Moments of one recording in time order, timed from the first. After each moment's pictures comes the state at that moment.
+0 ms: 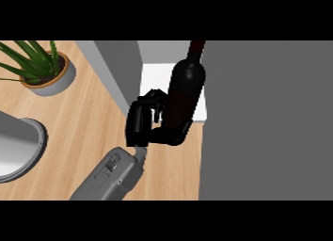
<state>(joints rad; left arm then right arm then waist) -0.46 0.00 -0.46 -1.15 0.45 0.53 -0.39 0.08 -0.06 -0.07 -2.26 -0.21 0.29 0.30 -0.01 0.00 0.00</state>
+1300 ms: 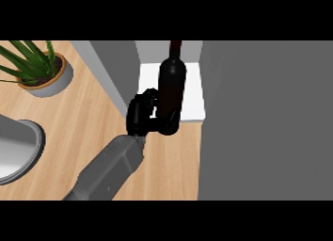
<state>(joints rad) -0.67 0.00 -0.48 -0.62 0.87 0.32 -0.71 0.08 -0.06 -0.09 -2.27 -0.25 0.29 0.33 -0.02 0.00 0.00</state>
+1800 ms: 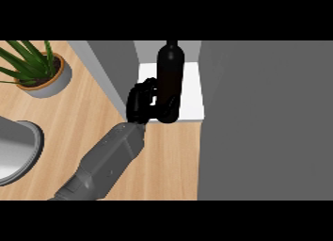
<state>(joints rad) -0.80 0.00 -0.46 -0.47 0.96 0.25 -0.71 0.10 -0.05 -0.06 -2.27 -0.24 0.30 0.32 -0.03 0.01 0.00</state>
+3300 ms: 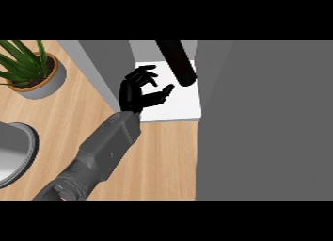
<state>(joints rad) -0.96 0.00 -0.41 -0.20 1.04 0.22 -0.82 0.04 -0.07 -0.08 -2.23 -0.24 0.30 0.30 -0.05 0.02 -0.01</state>
